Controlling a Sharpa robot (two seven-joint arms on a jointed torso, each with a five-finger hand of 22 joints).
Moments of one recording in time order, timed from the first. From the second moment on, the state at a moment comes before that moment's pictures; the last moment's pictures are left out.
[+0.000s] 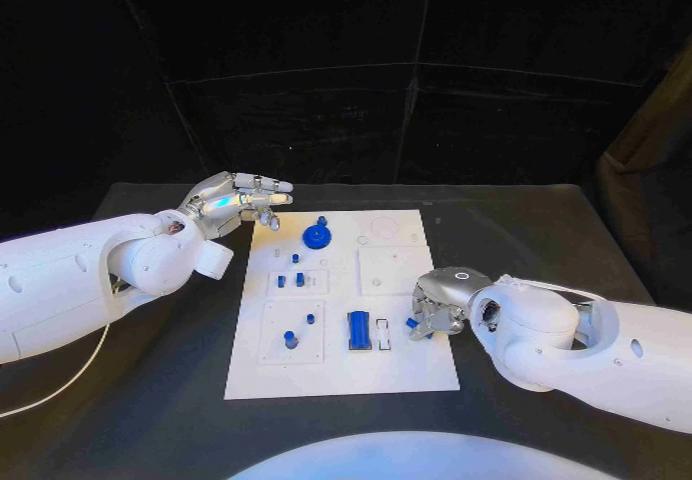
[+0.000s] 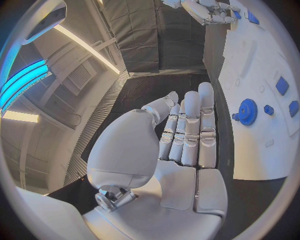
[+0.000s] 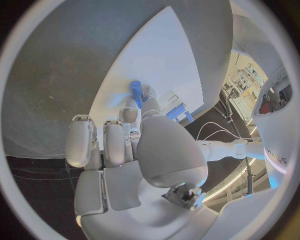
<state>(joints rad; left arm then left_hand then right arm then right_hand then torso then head) 1.27 -0.87 -0.16 1.40 -0.02 -0.01 0.33 1.32 -0.06 0.43 -0.15 0.05 0.98 0.18 0.17 0.07 0.99 0.11 0.38 0.12 1.14 0.03 0.92 0.56 0.17 1.14 0.12 0.57 0.69 1.00 -0.97 -0.06 1.88 -1.74 -0.10 -0.56 1.41 0.06 -0.24 0.03 0.08 1.00 0.09 0.31 0.53 1.29 0.01 0.89 1.03 1.47 -0.06 1.34 1.23 0.06 1.38 0.06 1.38 1.31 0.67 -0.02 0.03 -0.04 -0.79</state>
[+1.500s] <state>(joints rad) 1.27 -0.87 -0.16 1.40 -0.02 -0.01 0.33 1.32 -0.06 0.43 -0.15 0.05 0.98 0.18 0.17 0.07 0.99 0.11 0.38 0.12 1.14 0.03 0.92 0.55 0.17 1.14 0.12 0.57 0.69 0.98 -0.99 -0.07 1.92 -1.16 -0.40 -0.45 1.27 0.06 0.00 0.10 0.41 1.09 0.07 0.21 0.35 1.34 -0.02 0.95 1.09 1.47 -0.07 1.38 1.31 0.06 1.42 0.04 1.42 1.31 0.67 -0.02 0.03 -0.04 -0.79</state>
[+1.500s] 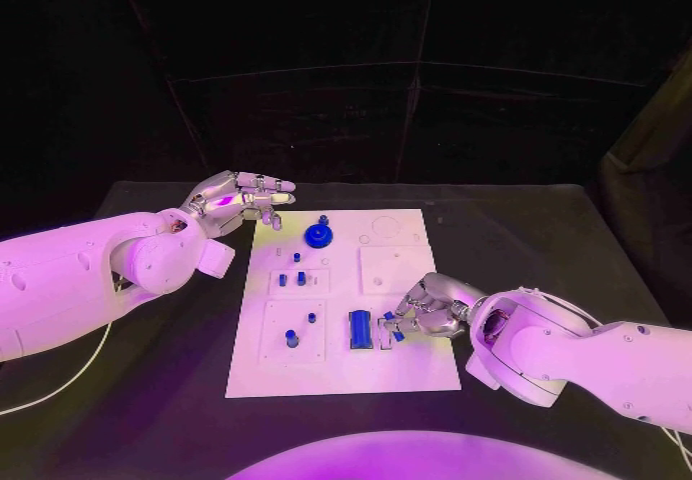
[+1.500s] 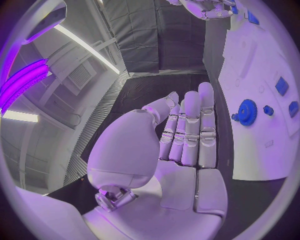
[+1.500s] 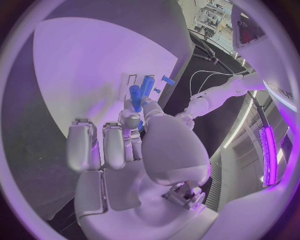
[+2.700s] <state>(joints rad) 1.27 -0.87 -0.16 1.41 -0.02 -0.01 0.33 1.32 -0.06 0.43 -0.15 0.05 0.98 0.18 0.17 0.07 0.98 0.11 0.38 0.12 1.14 0.03 0.92 0.55 0.17 1.14 0.12 0.57 0.69 0.99 -0.91 -0.06 1.87 -1.25 -0.32 -0.57 1.20 0.02 0.09 0.12 0.34 1.11 0.05 0.23 0.37 1.36 -0.02 0.97 1.11 1.47 -0.08 1.39 1.31 0.06 1.42 0.04 1.43 1.31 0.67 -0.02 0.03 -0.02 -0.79</state>
